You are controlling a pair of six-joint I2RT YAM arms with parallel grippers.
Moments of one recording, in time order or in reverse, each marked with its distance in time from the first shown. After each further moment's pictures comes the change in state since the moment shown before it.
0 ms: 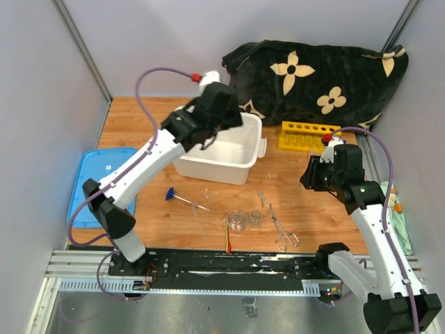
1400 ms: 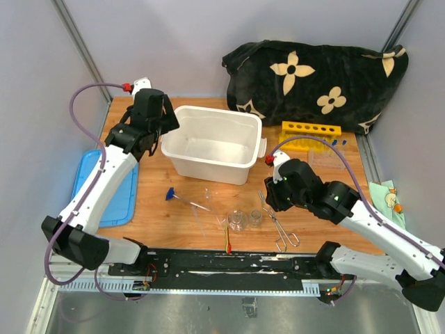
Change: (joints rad) left arm 0.451 -0.369 -0.406 0.043 -0.005 0.171; right arm 0.696 0.093 0.082 -0.060 0.252 0.070
